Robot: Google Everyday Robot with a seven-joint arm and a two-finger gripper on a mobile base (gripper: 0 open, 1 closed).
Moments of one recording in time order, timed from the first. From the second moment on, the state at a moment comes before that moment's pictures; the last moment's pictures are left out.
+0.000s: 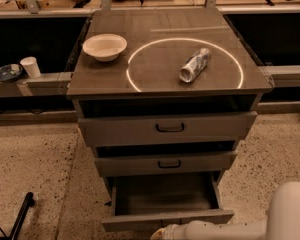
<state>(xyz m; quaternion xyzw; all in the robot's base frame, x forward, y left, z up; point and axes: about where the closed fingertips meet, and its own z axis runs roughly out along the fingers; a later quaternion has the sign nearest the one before) 0.373 -0.027 0.195 -0.58 0.74 0.23 0.25</state>
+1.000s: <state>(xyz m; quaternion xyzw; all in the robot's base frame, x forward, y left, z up) 0.401 0.021 0.158 -0.59 0.68 0.25 0.35</state>
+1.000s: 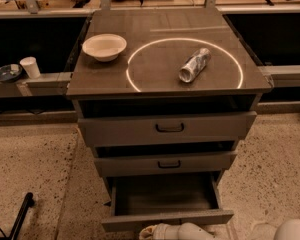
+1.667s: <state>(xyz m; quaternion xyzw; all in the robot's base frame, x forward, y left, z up) 0.426 0.047 0.140 -0.58 0.67 0.27 0.39</state>
